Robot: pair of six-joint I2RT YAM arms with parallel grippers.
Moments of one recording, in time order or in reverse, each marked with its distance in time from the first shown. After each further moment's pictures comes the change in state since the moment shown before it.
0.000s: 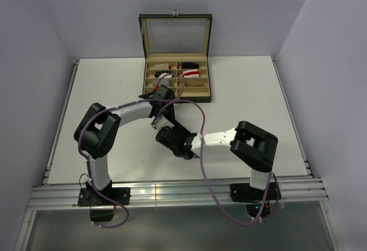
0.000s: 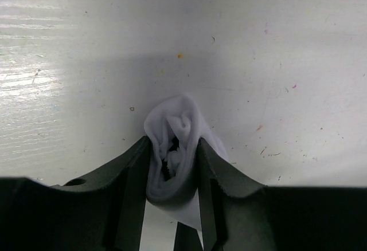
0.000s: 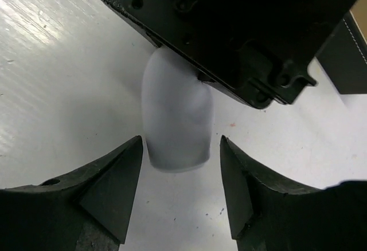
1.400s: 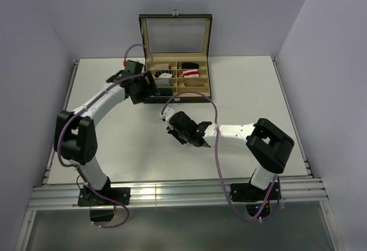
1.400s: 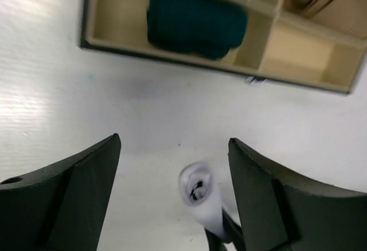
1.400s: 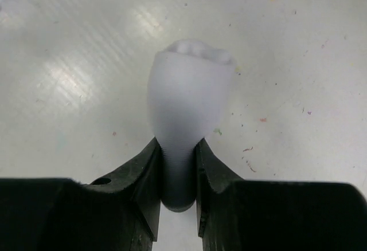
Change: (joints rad) left arm 0.235 -0.110 0.158 -0.150 0.007 0.029; right arm -0.169 -0.090 -0.030 -0.061 -0.412 -0.002
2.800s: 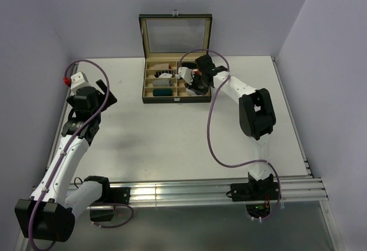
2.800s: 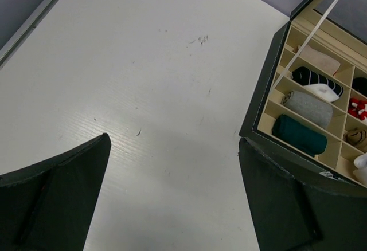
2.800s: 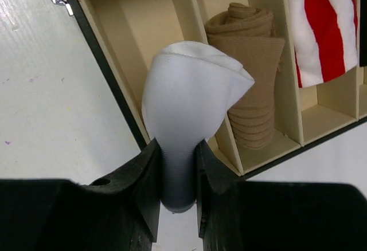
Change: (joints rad) left arm 0.272 -0.827 -0.543 0.258 -0.413 0.215; right arm -0.561 0.389 0.753 -0.498 -0.449 -0.850
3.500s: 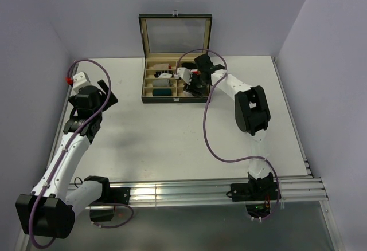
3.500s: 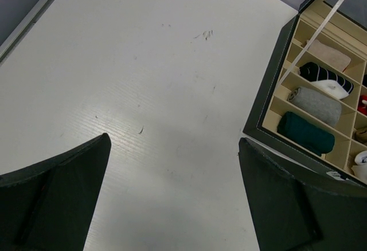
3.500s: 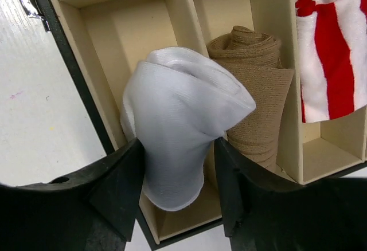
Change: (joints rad) left arm -0.008 0.036 0.000 0.005 -0.014 0.003; right arm -0.012 0.121 0.115 -0.036 -0.081 -0.066
